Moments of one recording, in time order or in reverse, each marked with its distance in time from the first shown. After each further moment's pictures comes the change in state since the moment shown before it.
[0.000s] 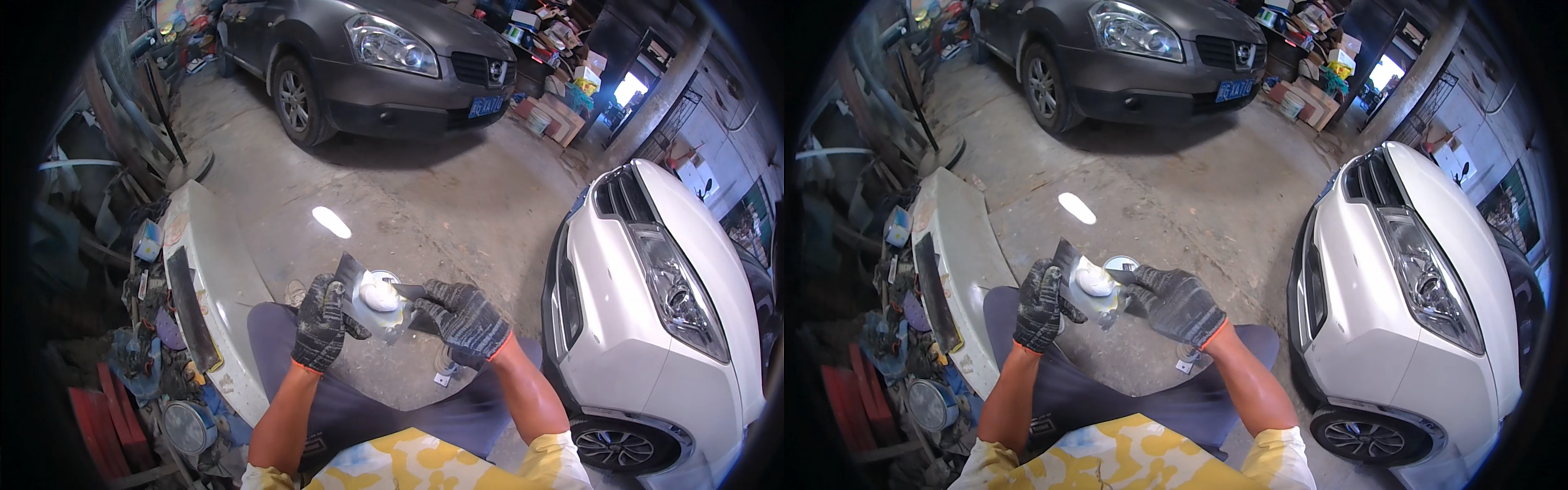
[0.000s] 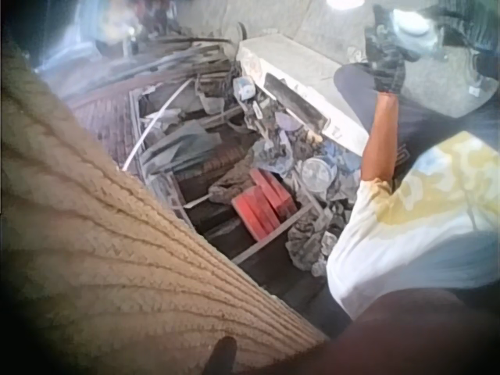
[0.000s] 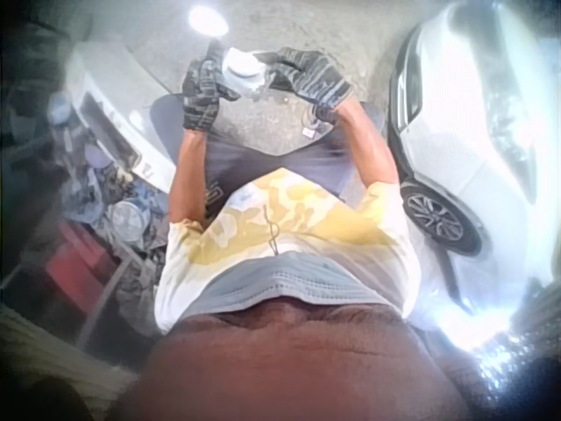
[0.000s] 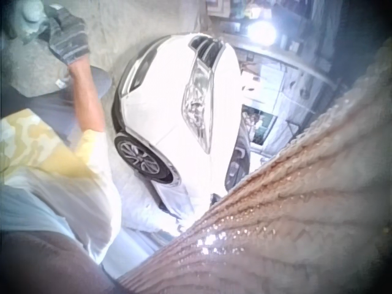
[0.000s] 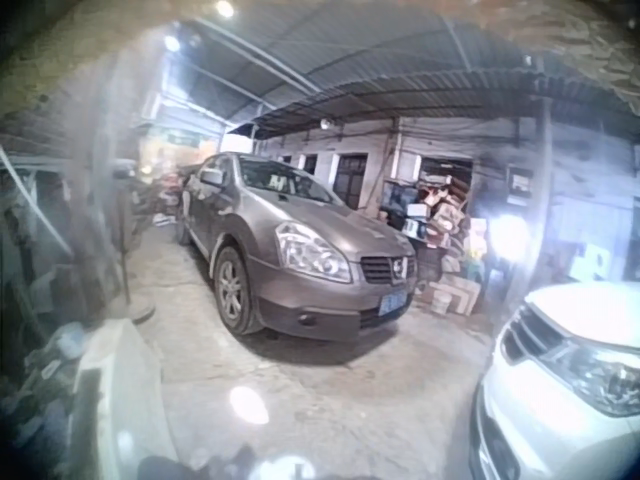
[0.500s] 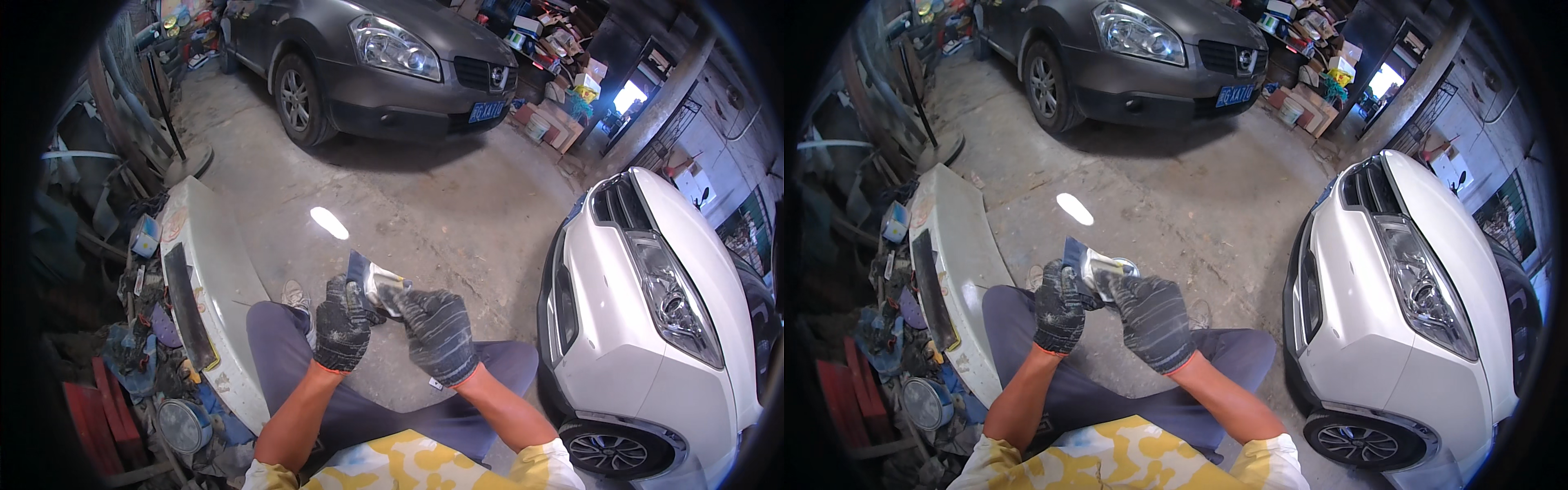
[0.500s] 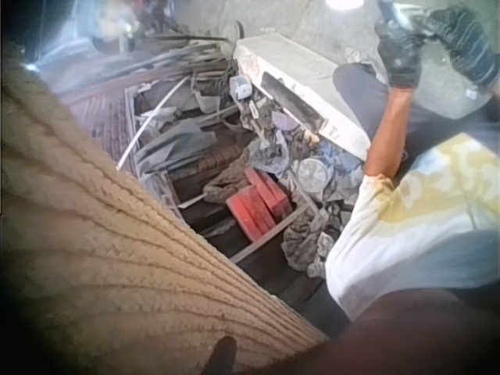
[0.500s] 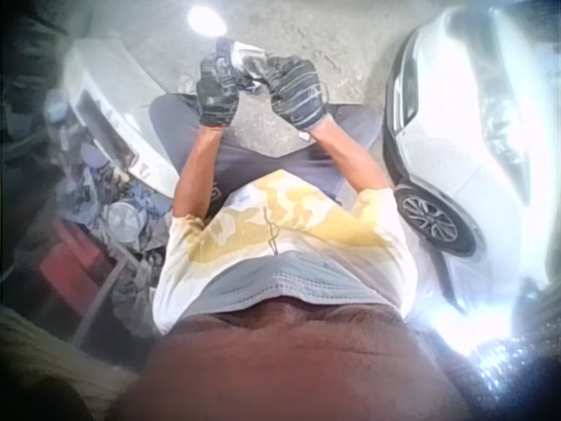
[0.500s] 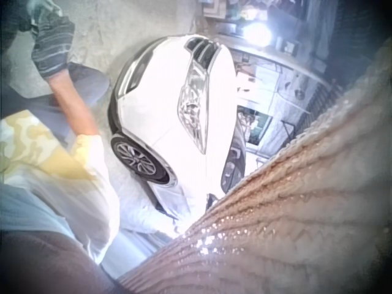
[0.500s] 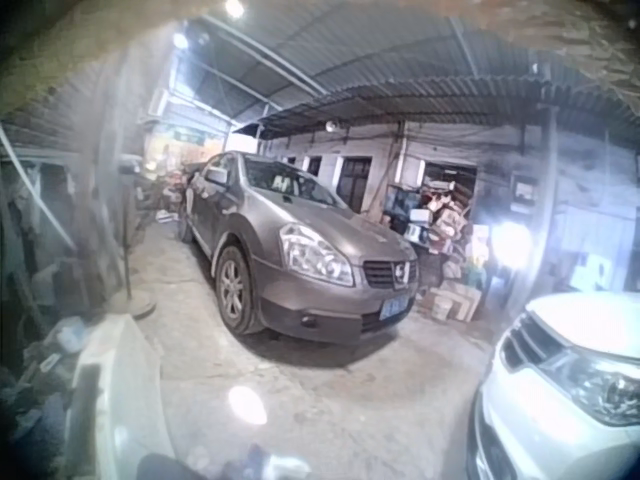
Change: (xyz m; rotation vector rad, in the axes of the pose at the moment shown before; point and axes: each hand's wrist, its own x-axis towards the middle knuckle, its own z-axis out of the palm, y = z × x) left_hand 0.007 -0.045 0.000 1.172 0.146 0.776; right_hand -0.001 0.001 0.040 -0.448 0.299 -0.413
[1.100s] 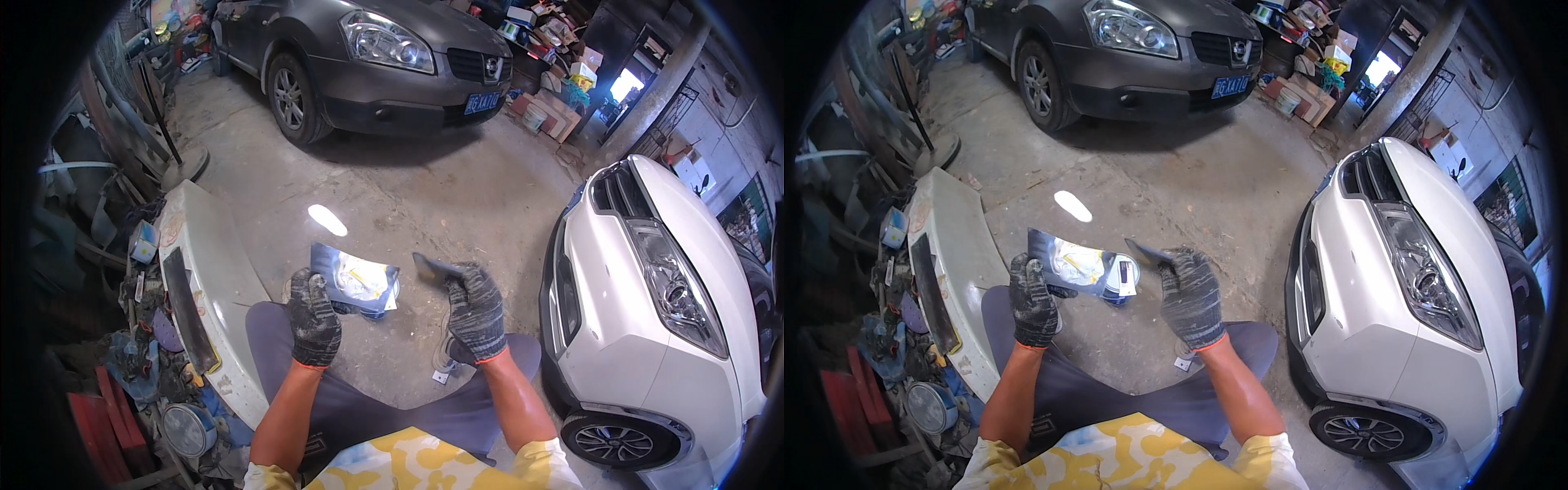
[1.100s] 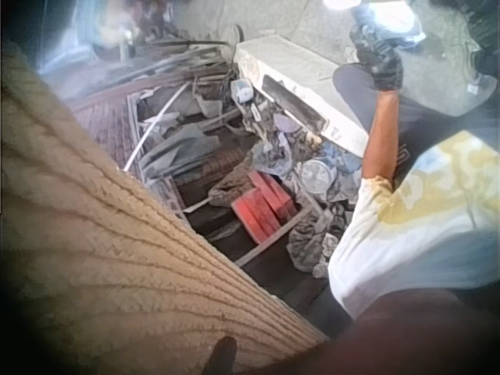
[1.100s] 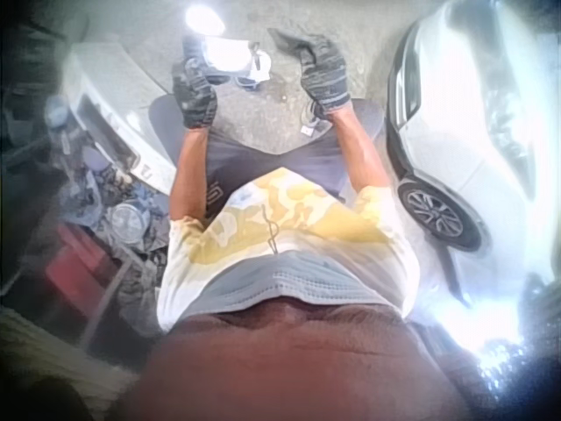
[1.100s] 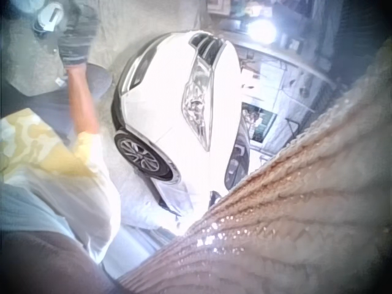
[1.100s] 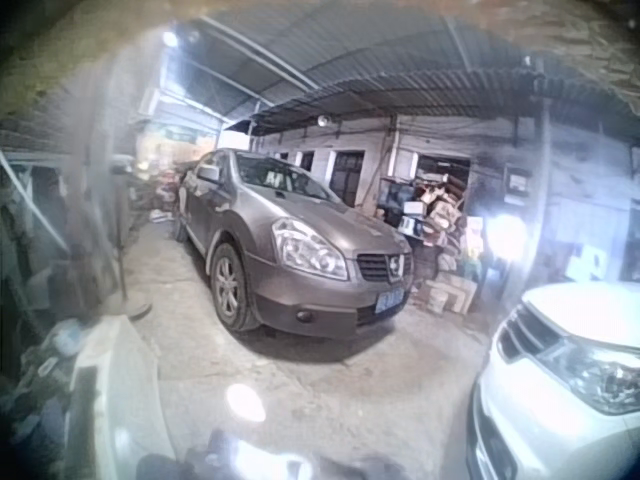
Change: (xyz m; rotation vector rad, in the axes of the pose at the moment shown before) left_hand 0.009 -0.013 -0.015 -0.457 0.182 -0.428; right_hand -0.026 0.038 0.002 0.163 0.262 0.422
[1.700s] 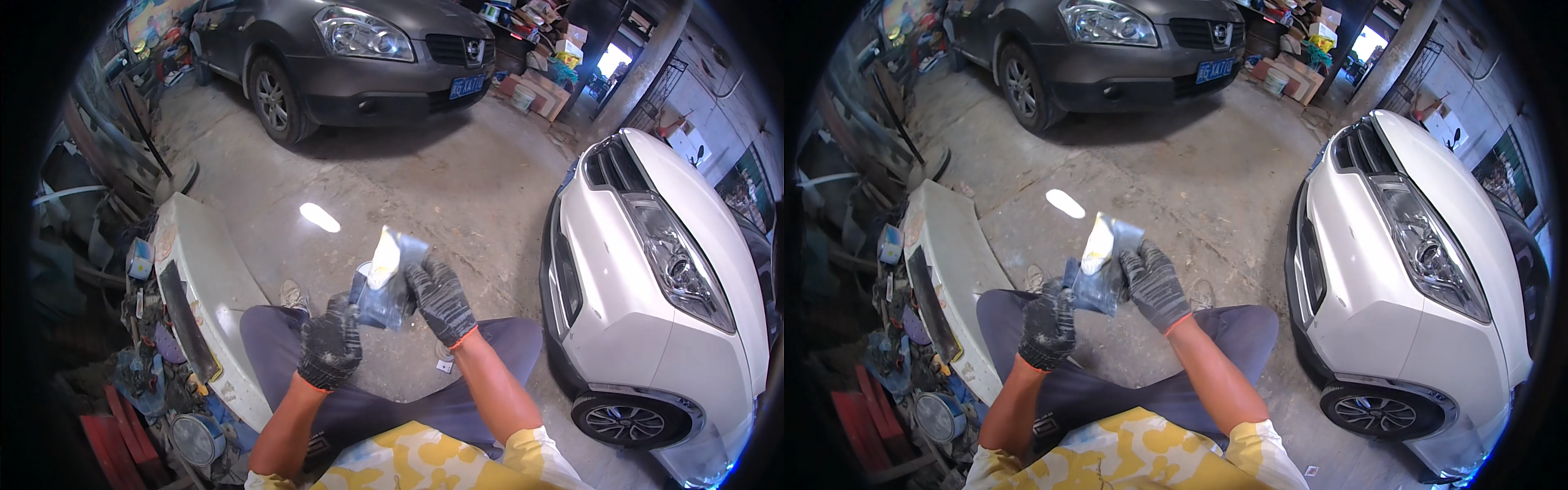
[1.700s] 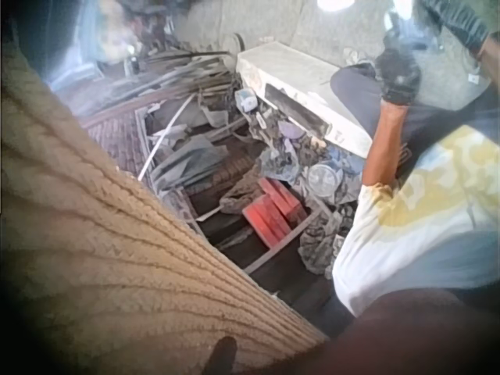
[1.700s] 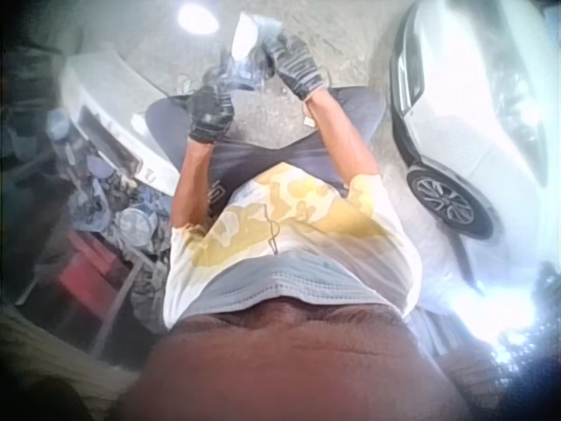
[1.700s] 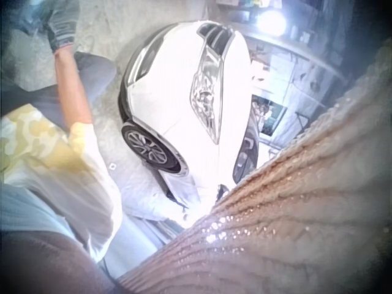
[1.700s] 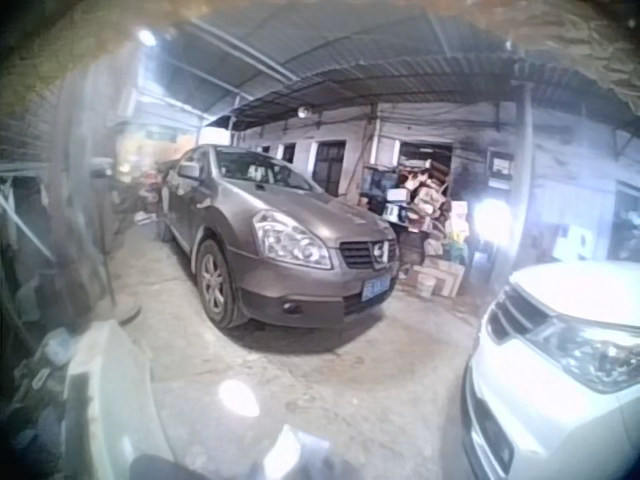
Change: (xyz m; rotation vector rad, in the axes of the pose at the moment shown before) left_hand -0.014 0.045 -0.012 0.422 -0.575 0.212; right_hand 0.007 -0.014 0.031 0.597 -0.183 0.578
